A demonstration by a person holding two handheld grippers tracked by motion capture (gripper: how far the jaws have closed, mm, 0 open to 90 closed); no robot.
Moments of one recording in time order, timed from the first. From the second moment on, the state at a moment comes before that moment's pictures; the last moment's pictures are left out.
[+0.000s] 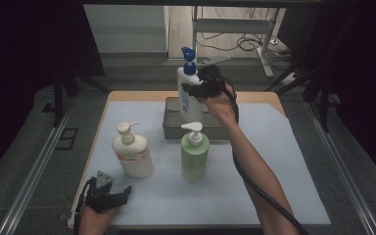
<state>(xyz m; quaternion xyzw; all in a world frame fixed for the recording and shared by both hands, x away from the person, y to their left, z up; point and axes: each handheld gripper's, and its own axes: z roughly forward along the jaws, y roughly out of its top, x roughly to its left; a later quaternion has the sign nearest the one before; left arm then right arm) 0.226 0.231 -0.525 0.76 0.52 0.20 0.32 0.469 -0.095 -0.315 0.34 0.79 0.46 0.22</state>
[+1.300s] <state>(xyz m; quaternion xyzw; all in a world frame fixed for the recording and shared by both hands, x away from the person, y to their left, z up) 0.225 0.230 -0.525 0.76 0.53 0.20 0.32 0.464 -0.091 -0.370 0.33 0.82 0.43 0.18</state>
